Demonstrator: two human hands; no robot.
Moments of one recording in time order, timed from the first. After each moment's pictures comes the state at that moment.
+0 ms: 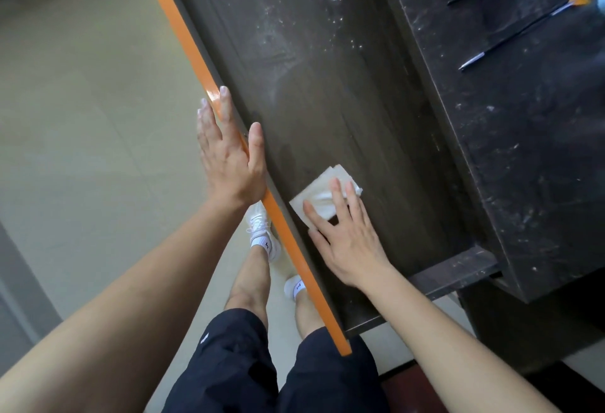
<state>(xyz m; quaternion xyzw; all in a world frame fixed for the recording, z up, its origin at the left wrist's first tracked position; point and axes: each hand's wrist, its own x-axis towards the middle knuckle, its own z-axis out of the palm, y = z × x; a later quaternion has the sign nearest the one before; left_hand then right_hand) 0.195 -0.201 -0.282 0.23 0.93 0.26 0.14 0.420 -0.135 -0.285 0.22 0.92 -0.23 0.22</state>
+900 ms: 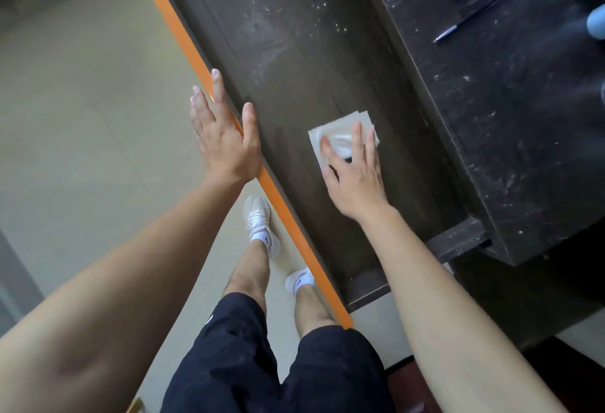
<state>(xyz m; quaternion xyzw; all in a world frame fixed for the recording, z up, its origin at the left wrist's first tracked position) 0.202 -0.193 -0.276 0.20 0.93 0.27 0.16 0.392 -0.090 -0.286 0.38 0.87 -0.23 0.19</state>
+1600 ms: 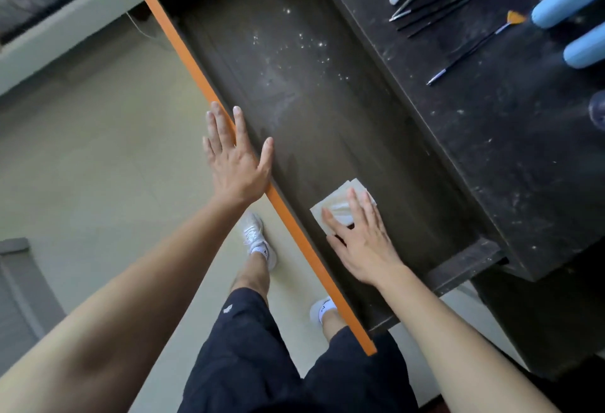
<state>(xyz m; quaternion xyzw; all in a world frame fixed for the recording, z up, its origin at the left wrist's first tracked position) 0.163 -0.195 -0.257 0.32 0.93 0.10 0.14 0.426 -0.139 -0.282 0.29 0.90 -0.22 0.22</state>
